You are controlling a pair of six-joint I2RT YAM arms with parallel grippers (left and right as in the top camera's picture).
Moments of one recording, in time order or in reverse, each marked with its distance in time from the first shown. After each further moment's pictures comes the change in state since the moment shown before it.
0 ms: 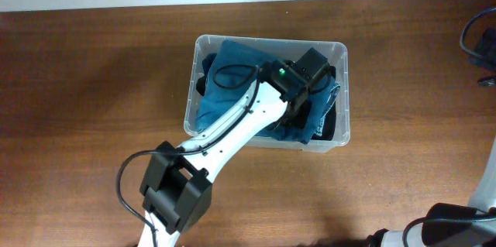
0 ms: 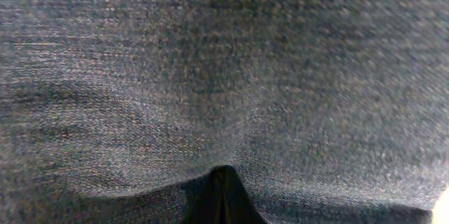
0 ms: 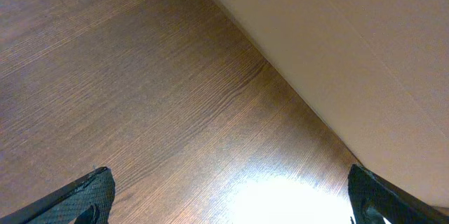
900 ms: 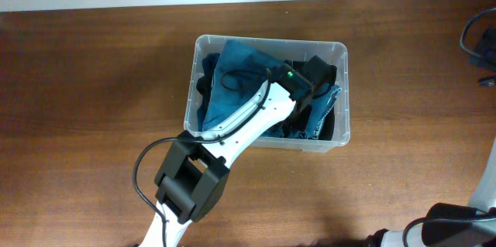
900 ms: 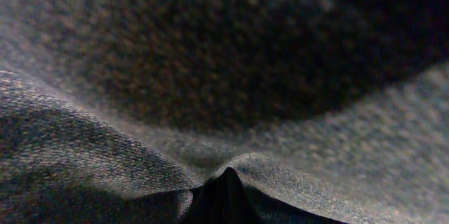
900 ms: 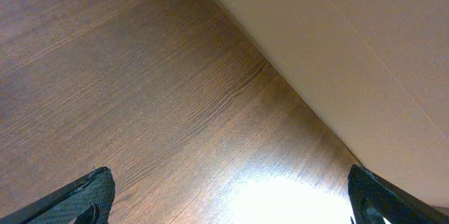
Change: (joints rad) left arm -0.002 0.110 0.000 0.044 -0.030 0.000; right arm 0.000 0.000 0.000 0.000 0.000 0.000
